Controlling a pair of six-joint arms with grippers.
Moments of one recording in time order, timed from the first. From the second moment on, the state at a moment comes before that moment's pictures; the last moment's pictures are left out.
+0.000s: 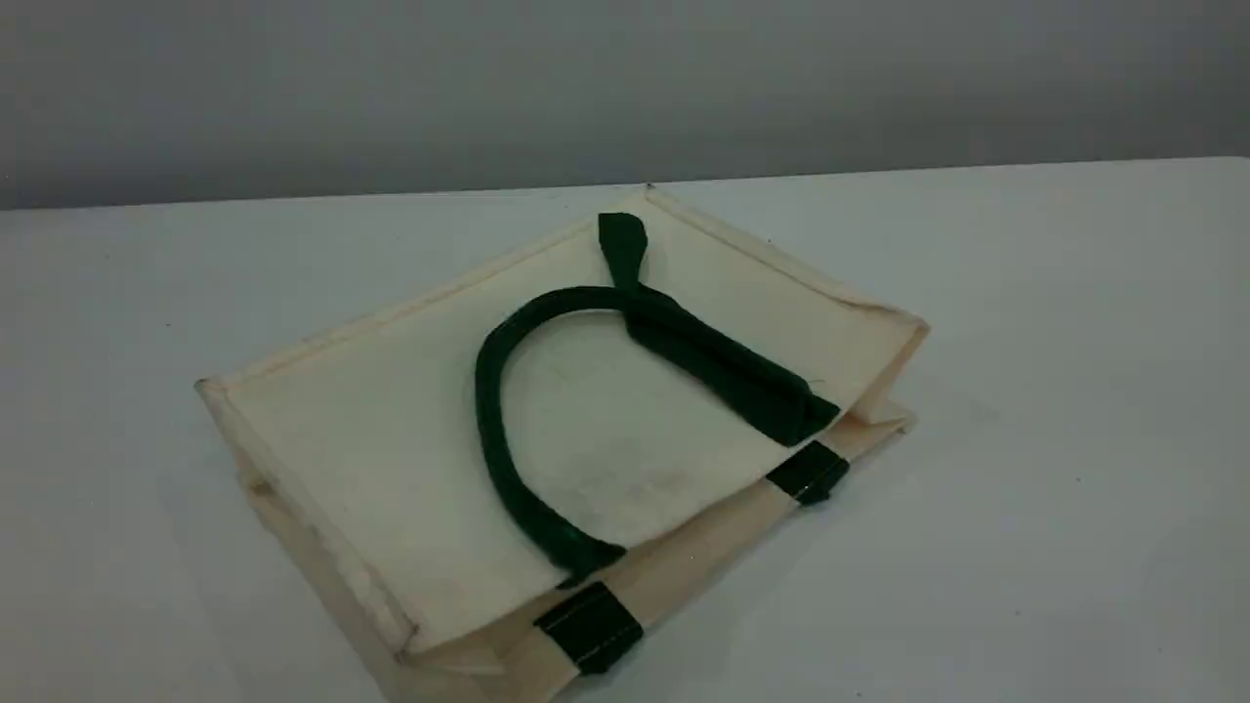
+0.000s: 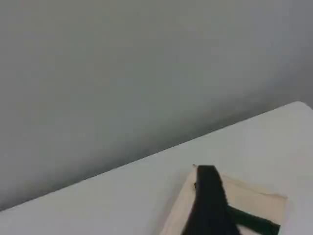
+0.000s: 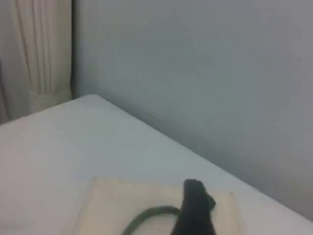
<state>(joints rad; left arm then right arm) -0.25 0.96 -1.77 -0.16 1.22 0.15 0.68 0.52 -0.82 0.08 0.58 -0.19</state>
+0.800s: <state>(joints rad) -0.25 0.16 -0.88 -0.16 1.22 0.14 0.68 0.19 -0.81 0.15 1.15 -0.18</state>
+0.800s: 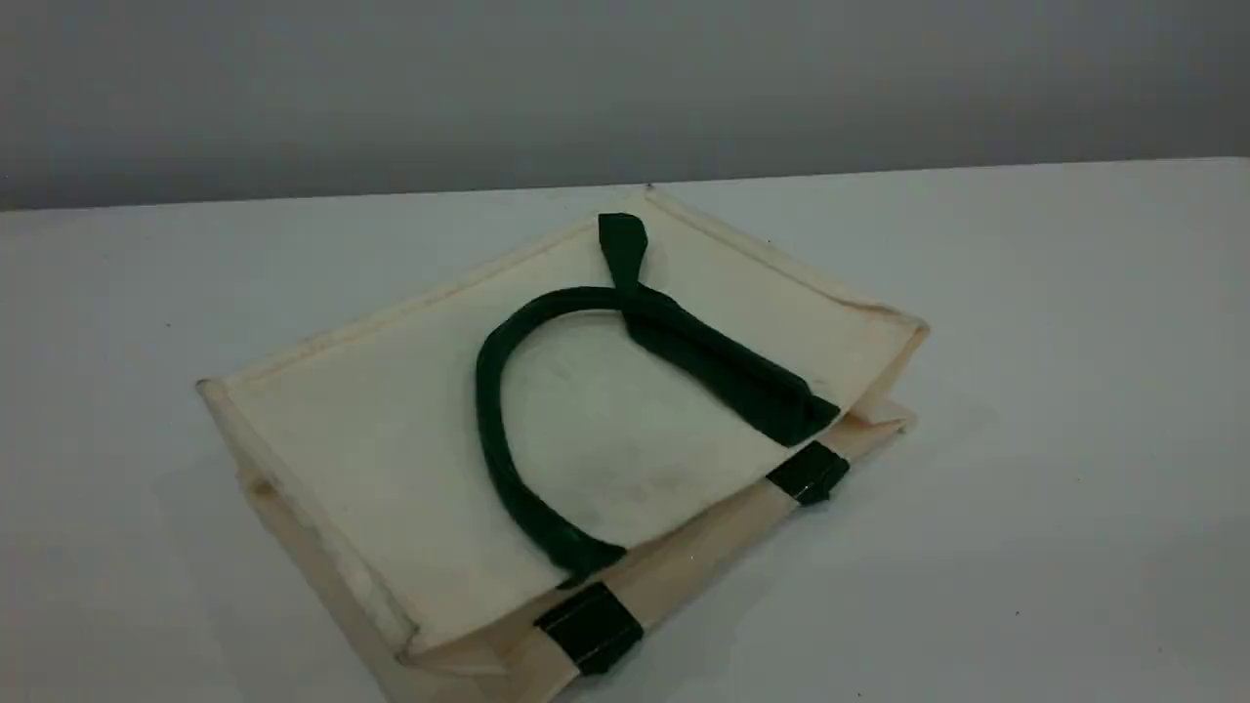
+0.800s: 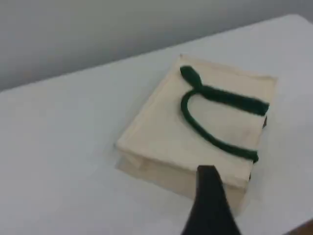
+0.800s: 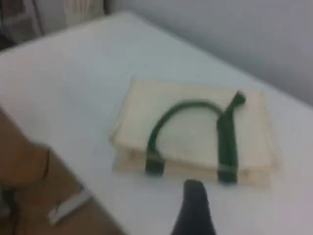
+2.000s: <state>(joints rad) -0.25 0.16 -0.54 -0.10 1.10 0.12 0.68 0.04 -0.51 0.08 1.07 -0.03</state>
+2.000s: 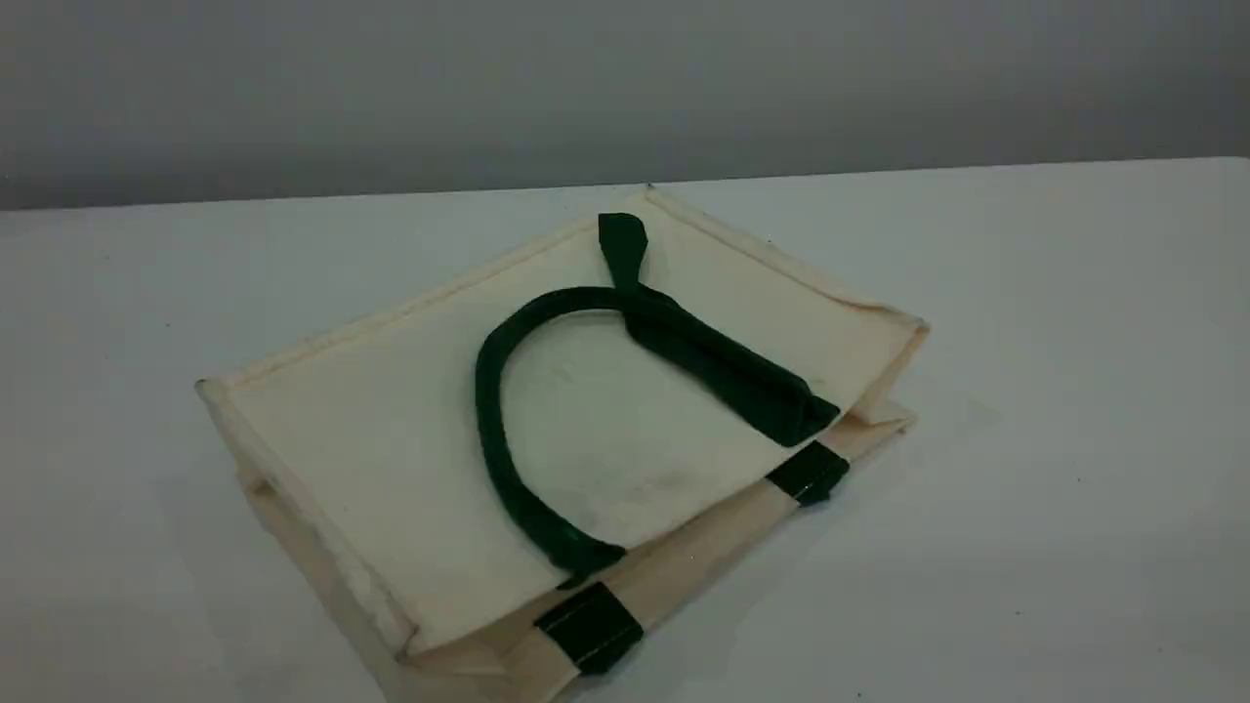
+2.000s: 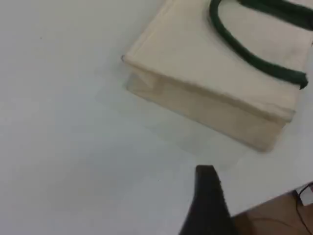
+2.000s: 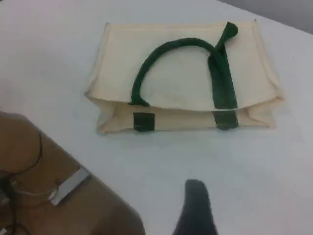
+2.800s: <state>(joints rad) -0.25 0.16 -0.50 -0.08 1.08 0.12 0.68 0.04 -0.51 0.05 1.07 0.00</state>
